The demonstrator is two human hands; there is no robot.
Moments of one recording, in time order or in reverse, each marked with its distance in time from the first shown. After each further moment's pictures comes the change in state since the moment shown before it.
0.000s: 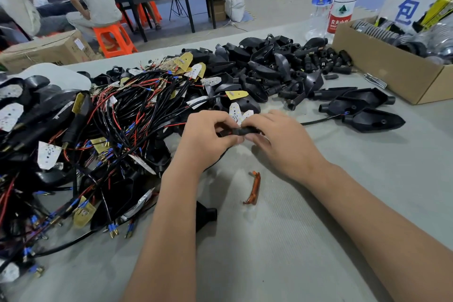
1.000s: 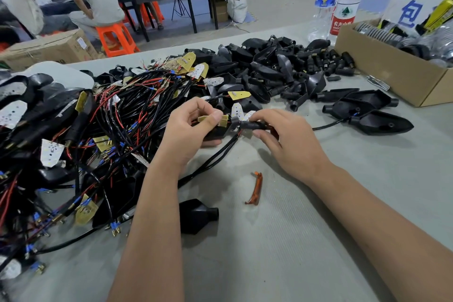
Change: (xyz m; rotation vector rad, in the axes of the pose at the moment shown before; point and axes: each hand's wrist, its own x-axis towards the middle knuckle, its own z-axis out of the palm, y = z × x) left_hand -0.009 -0.013 -0.021 -0.595 0.079 -0.247; right_hand -0.004 0.005 -0.002 0.171 0.123 0.037
